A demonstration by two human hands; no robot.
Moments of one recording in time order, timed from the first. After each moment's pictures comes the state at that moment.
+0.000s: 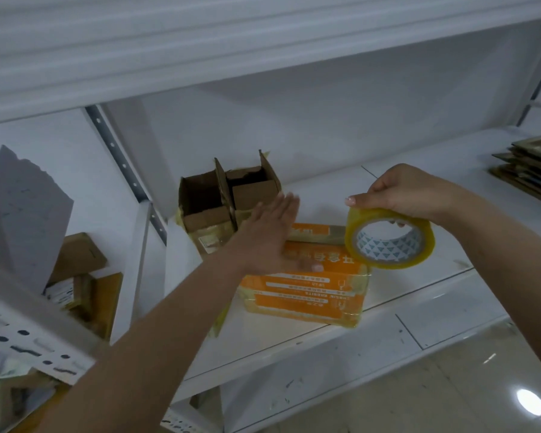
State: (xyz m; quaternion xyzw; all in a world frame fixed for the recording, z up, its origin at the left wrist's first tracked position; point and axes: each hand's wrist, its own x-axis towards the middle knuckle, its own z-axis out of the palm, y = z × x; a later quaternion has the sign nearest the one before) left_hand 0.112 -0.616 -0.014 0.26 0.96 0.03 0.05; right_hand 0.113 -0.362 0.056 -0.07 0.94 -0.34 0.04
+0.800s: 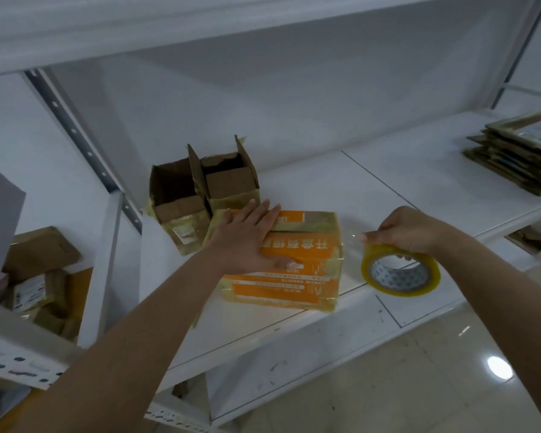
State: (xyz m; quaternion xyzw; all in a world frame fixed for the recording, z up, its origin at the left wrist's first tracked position) left_hand 0.103 -0.610 -0.048 0.23 0.97 -0.01 0.06; right_hand 0.115 -0.299 -0.039 0.05 0.93 -0.34 0.13
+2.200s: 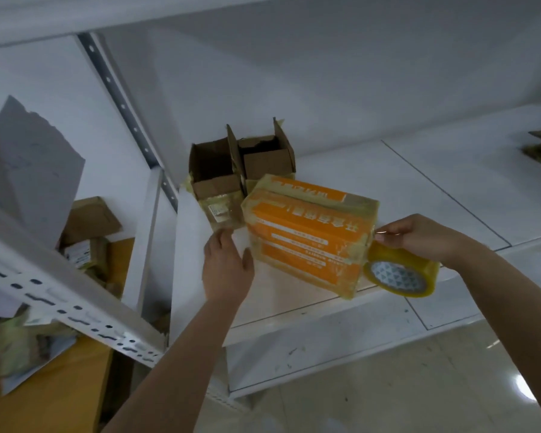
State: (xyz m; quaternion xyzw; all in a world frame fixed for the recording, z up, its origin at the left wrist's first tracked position) left_hand 0.168 -0.660 -0.129 -0.12 0.94 0.24 -0.20; right_hand 0.111 -0.332 -0.069 -0.01 0.89 -0.42 0.16
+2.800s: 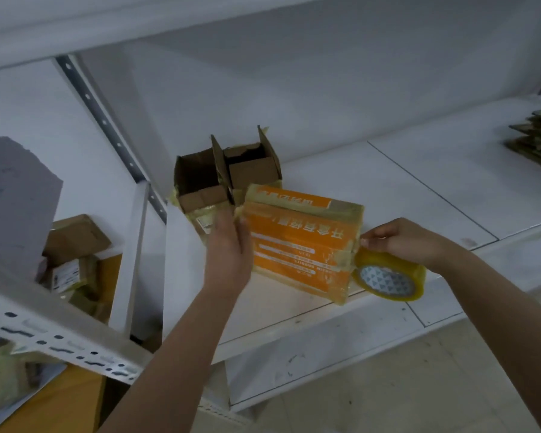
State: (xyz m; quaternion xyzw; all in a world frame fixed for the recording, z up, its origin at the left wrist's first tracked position) left_hand 0.165 -0.626 -0.056 0.03 0.87 0.40 -0.29; right_hand 0.117 -0.337 -0.070 0.01 0.88 -0.45 0.17
